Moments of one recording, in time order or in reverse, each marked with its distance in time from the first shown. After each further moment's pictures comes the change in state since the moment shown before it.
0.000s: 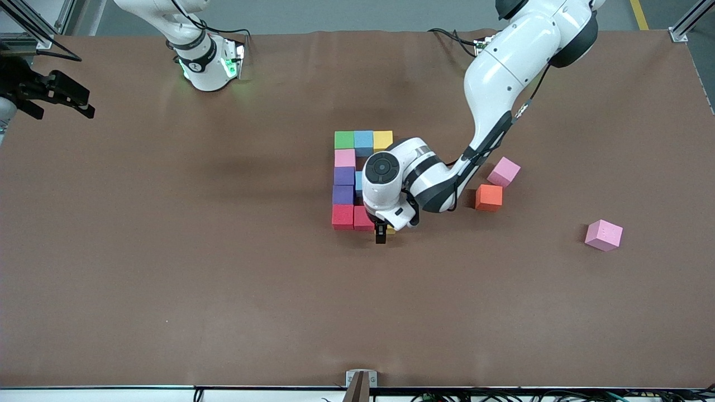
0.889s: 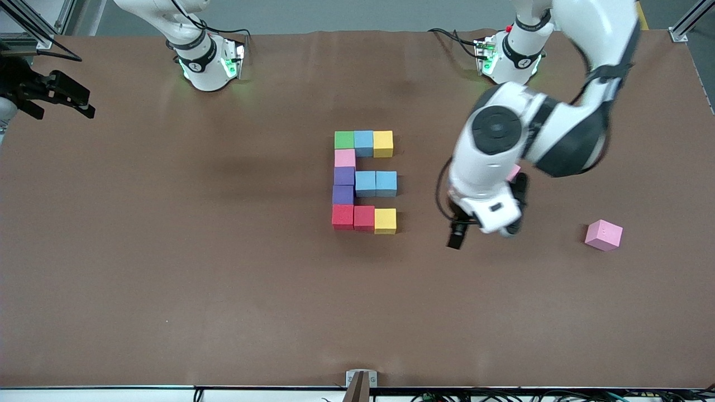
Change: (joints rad) left arm 0.286 -0.415 -0.021 0.022 -0.147 -0.370 0.784; right arm 0.000 0.000 0.002 -0.001 0.000 0.000 -0.001
